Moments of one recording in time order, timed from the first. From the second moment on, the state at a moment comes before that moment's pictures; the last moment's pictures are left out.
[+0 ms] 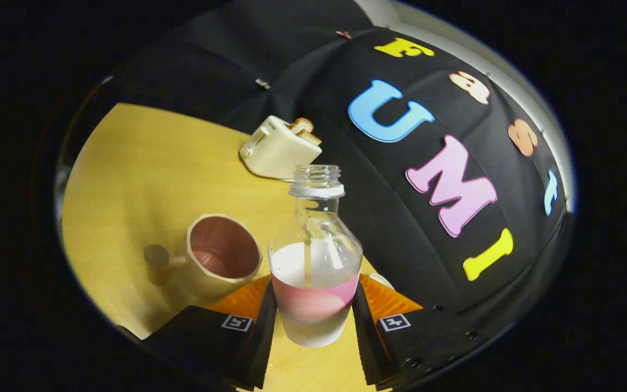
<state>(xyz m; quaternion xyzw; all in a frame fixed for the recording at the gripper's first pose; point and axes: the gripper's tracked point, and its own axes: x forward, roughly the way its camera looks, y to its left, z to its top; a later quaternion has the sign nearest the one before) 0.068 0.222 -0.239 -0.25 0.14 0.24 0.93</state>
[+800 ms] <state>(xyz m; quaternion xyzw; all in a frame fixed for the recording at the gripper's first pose) 0.154 0.172 -0.210 0.08 0.13 0.19 0.97</state>
